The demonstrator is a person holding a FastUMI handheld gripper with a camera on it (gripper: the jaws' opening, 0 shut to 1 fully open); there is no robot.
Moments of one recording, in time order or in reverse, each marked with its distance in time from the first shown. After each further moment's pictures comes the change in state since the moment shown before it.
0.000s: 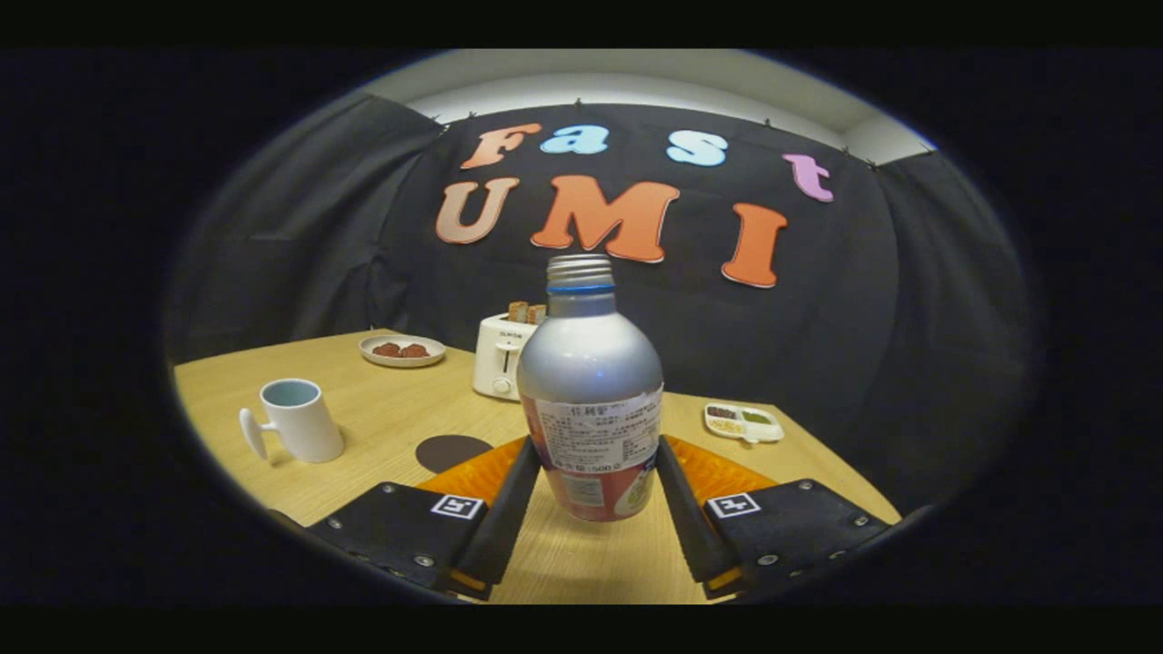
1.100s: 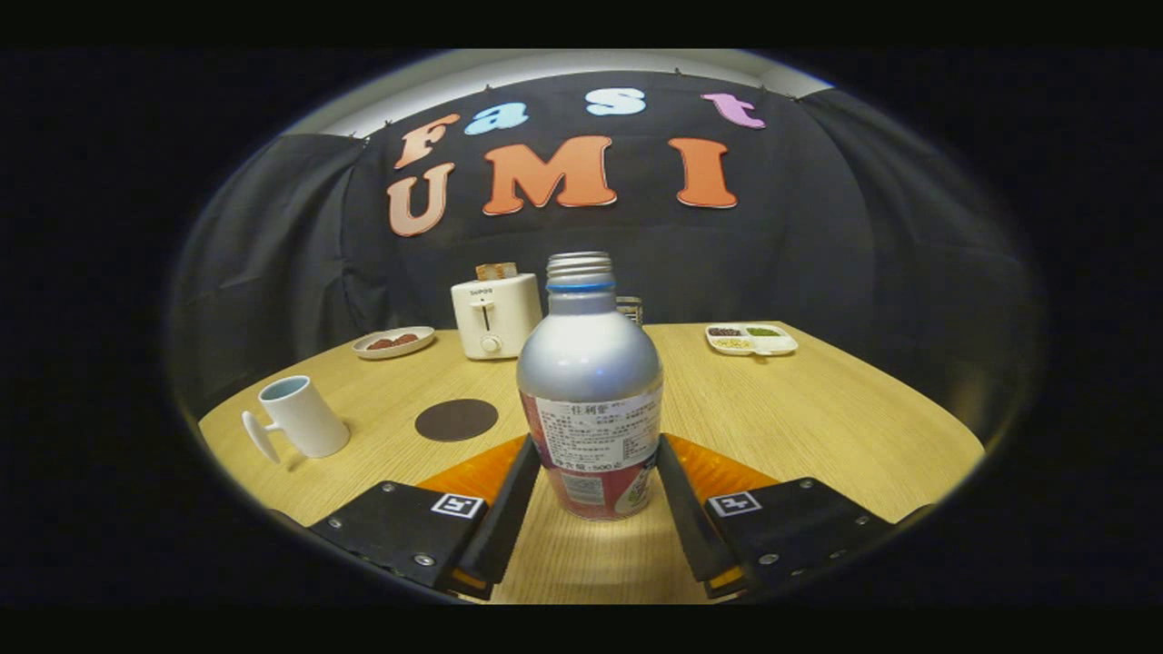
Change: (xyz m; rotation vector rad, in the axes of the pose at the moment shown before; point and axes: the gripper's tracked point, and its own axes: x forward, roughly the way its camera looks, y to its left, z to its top) arm -0.012 -0.008 -0.074 0.209 0.129 -0.008
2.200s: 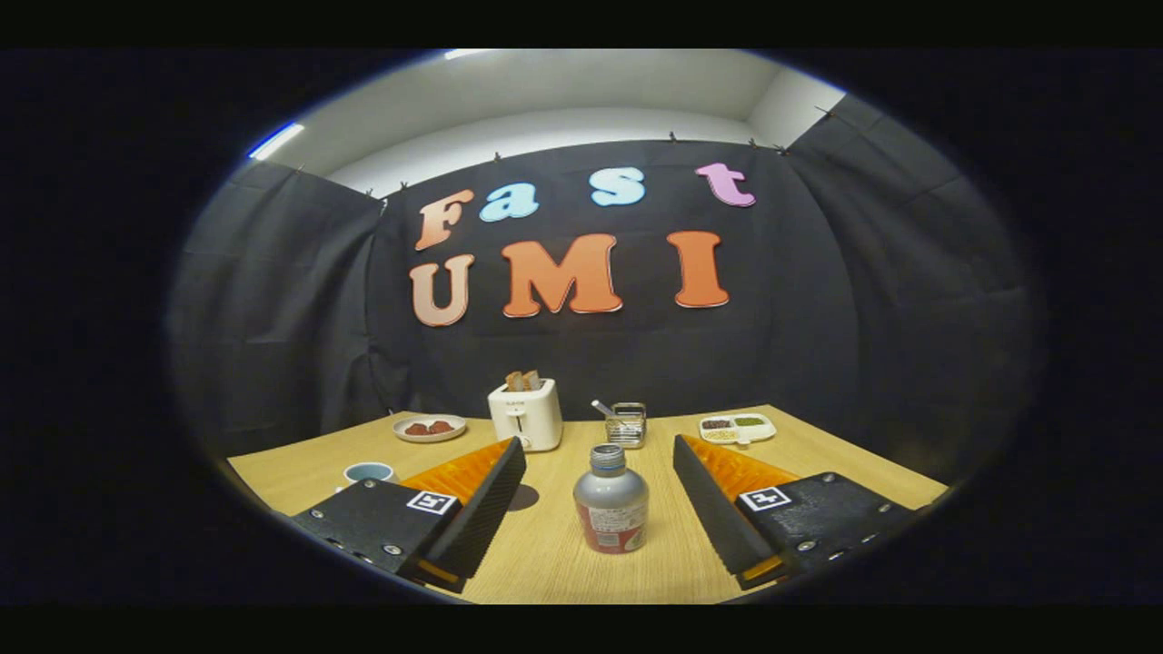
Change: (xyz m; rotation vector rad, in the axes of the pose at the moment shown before) arm -0.106 0.009 0.139 0.037 -0.315 0.015
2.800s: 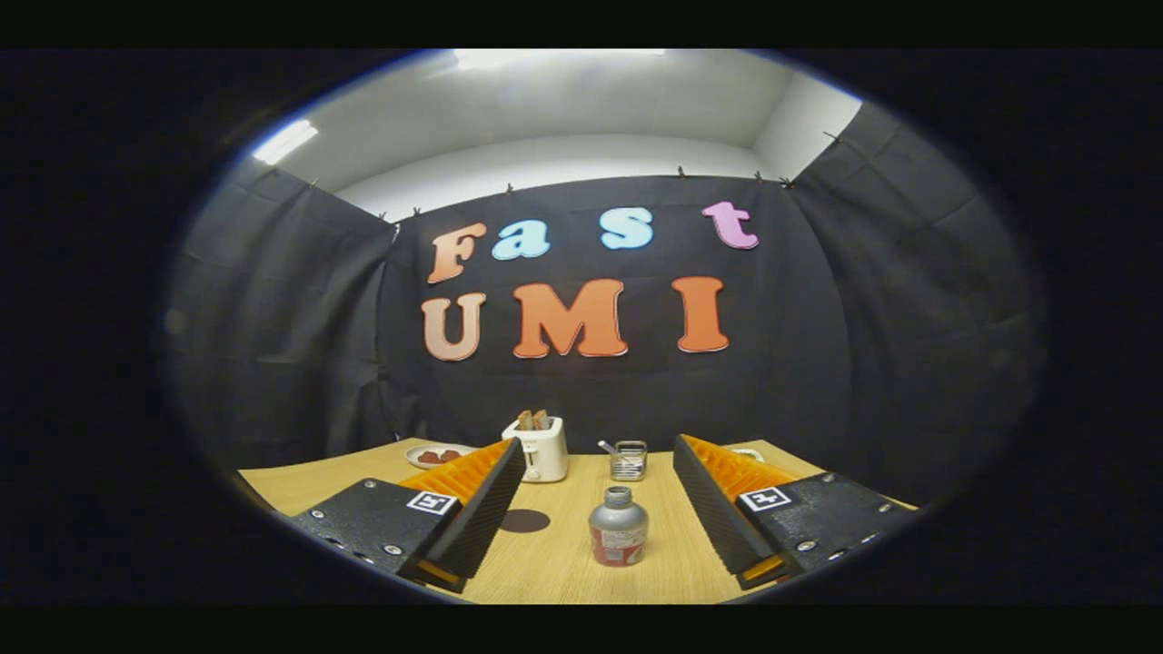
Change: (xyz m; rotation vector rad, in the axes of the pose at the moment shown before) arm -0.038 0.005 0.069 -0.043 -0.133 -0.005
